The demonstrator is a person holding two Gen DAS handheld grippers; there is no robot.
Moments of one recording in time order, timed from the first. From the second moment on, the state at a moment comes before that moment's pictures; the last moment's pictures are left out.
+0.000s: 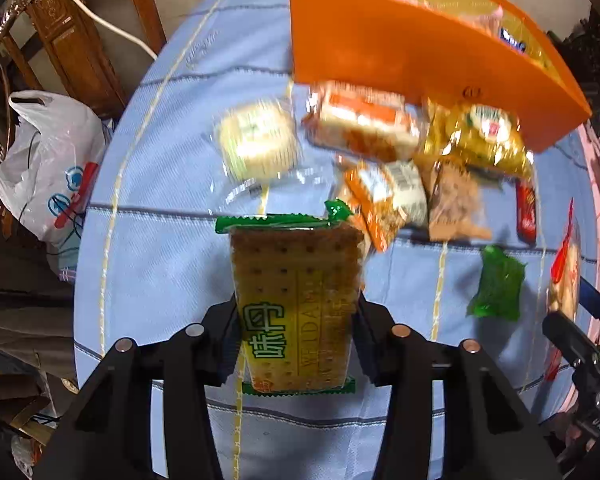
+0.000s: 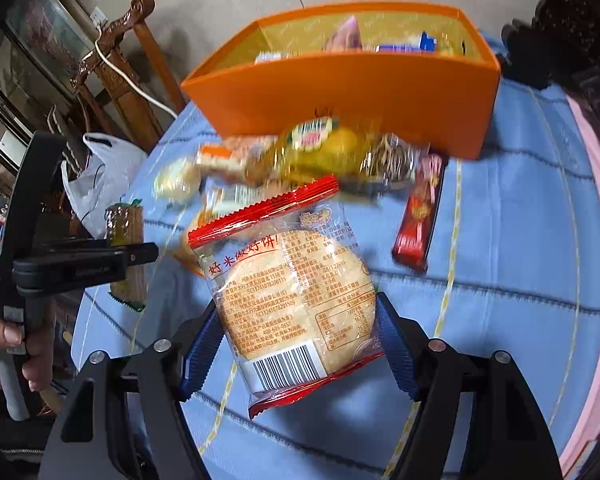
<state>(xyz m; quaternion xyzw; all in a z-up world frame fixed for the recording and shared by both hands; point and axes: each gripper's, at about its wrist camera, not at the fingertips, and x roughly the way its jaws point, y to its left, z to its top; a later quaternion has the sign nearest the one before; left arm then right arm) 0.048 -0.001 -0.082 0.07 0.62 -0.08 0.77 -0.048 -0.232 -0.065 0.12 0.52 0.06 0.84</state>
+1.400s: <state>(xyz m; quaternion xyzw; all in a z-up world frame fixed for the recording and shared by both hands) 0.248 -0.124 -0.029 0.09 0.51 -0.12 0.85 0.141 -0.325 -0.032 0.22 0.42 -0.06 0.88</state>
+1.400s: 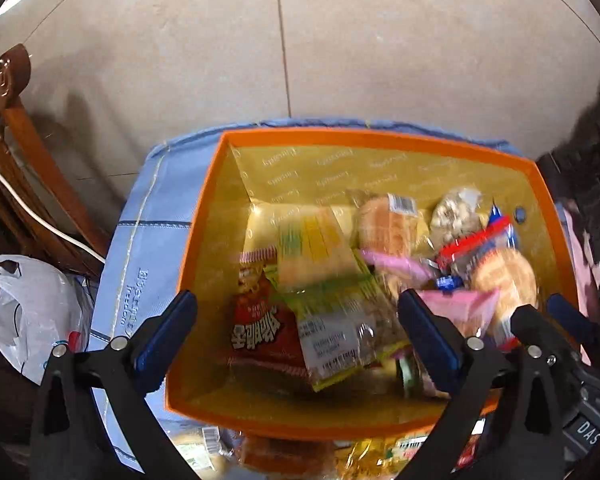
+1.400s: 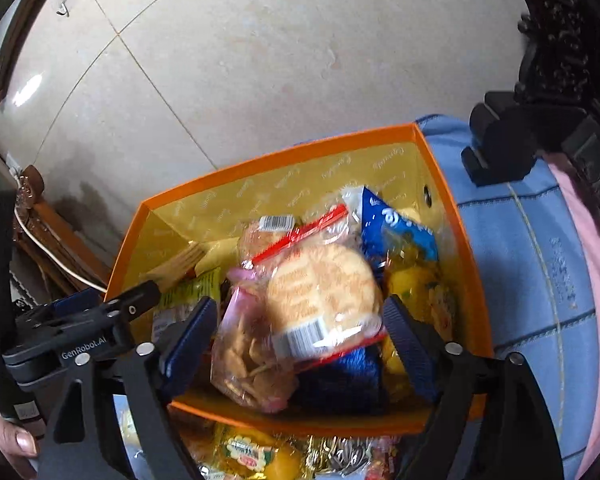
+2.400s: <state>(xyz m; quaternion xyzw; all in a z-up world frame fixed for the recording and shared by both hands) 0.081 -0.021 -0.129 0.13 0.61 -0.15 0.77 -0.080 -0.236 -0.092 0.23 0.56 -0.13 0.79</state>
